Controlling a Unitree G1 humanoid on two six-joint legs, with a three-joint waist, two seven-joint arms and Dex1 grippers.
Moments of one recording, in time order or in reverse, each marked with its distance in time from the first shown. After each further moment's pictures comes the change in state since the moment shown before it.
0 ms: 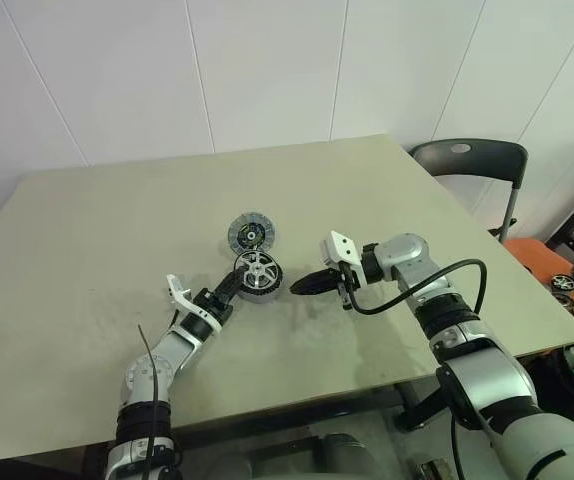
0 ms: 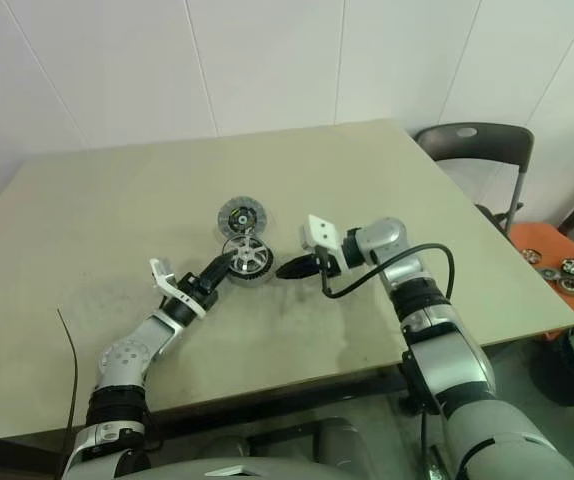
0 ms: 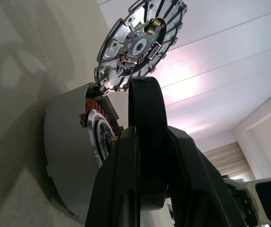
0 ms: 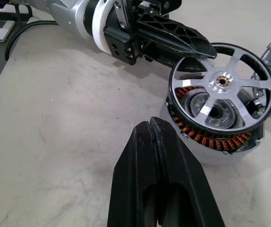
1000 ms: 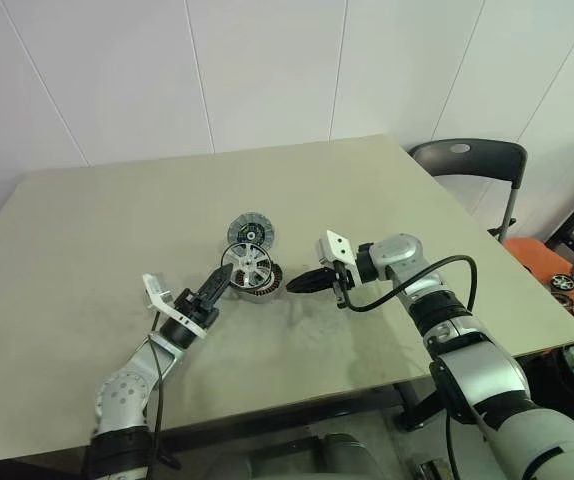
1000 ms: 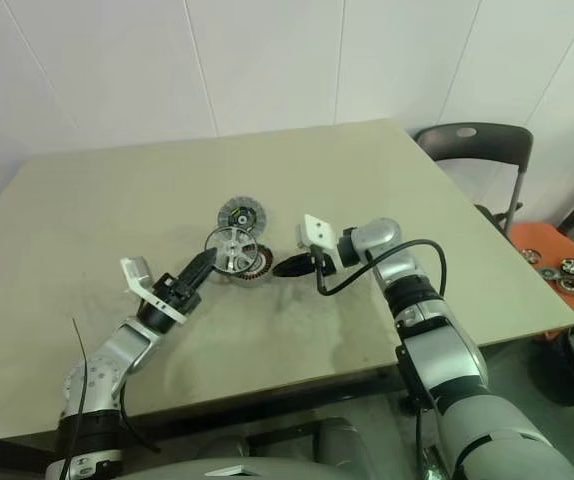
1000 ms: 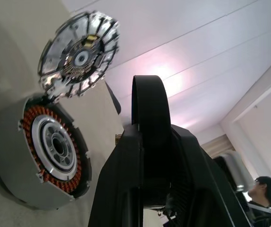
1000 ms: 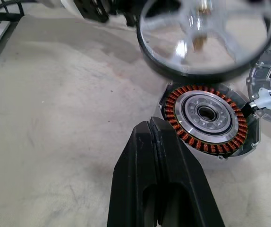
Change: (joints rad) left arm 0.108 0.050 -0.027 -0.210 -0.155 0.050 0.036; right arm -0.042 0.024 0.000 0.095 -0.010 -0.062 -0.016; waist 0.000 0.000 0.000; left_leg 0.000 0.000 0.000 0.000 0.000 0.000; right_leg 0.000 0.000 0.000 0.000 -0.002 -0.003
